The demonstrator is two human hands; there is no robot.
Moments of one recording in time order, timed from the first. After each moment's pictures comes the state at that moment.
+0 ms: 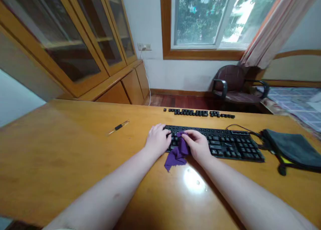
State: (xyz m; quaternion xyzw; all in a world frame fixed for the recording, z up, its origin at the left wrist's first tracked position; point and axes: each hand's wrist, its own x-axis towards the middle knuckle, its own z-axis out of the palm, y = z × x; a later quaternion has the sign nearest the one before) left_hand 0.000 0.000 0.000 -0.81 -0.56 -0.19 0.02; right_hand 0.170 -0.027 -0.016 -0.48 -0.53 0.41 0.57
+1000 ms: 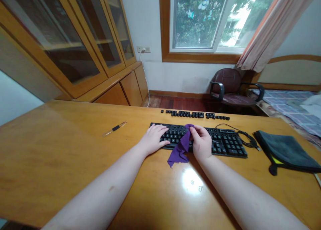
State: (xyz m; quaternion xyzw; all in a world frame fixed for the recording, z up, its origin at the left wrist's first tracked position) left_hand -0.025 0.018 -0.004 -0.89 -0.44 -0.14 -0.06; right_hand 0.182 -0.020 0.000 -0.49 -0.40 0.35 0.69
